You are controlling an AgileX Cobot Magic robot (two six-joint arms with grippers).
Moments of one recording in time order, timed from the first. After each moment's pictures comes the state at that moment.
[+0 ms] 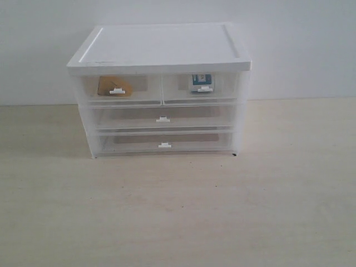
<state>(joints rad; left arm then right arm) -0.22 0.30 -0.15 0.14 0.23 0.00 -0.01 0.01 0.00 -0.02 0.33 0.03</state>
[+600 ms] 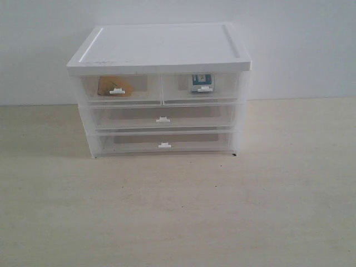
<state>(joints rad) -0.03 0.03 -0.03 0.10 0.23 -0.01 -0.01 0.01 0.00 -0.02 0.33 0.03</state>
